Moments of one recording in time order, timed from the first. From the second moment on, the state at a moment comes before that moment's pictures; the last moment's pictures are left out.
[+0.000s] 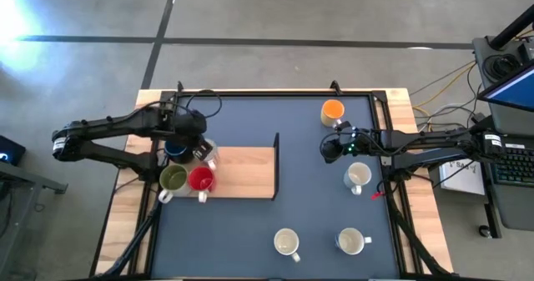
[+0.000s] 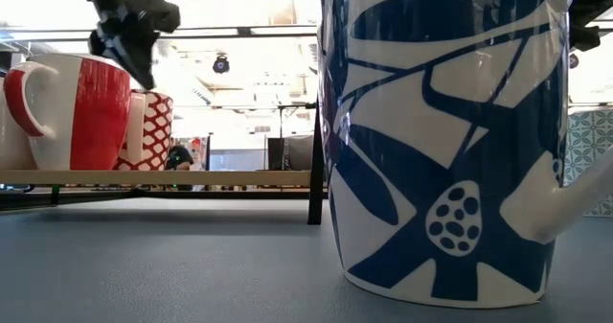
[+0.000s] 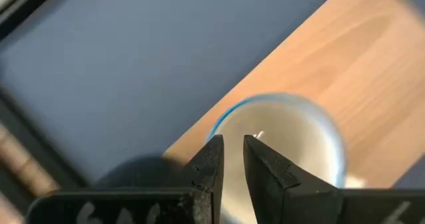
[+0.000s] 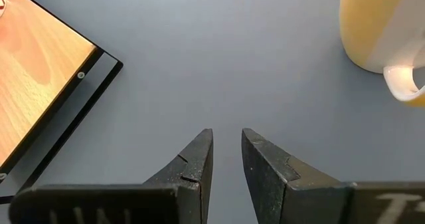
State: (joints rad) left arm 0.18 1.05 1.04 -1.16 -0.23 -0.59; right arm -0.17 0.99 0.47 -0.28 0.24 0.76
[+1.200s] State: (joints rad) left arm 0.14 1.22 1.04 0.12 -0.17 -0.39; right arm -0.20 0.99 0.47 -0.19 0.22 0.70
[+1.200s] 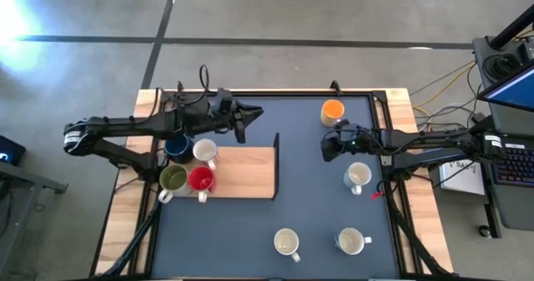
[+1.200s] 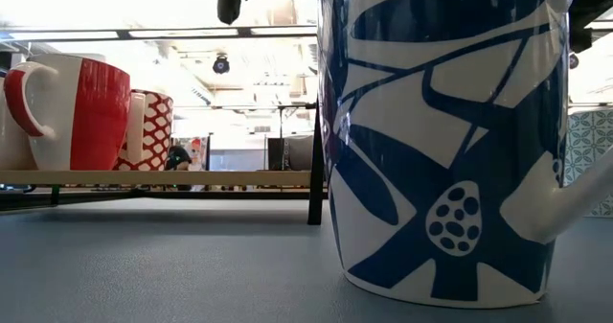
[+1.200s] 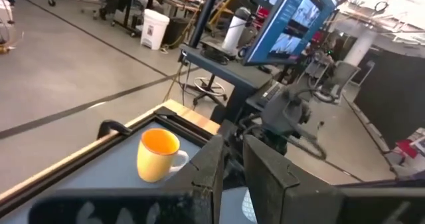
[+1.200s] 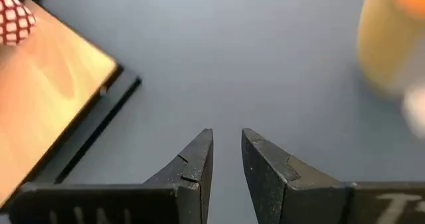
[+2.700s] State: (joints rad) left arm 0.11 1.31 1.45 -0.58 -0.25 -0.20; right arm -0.51 1.28 0.86 -0.42 0.07 0.56
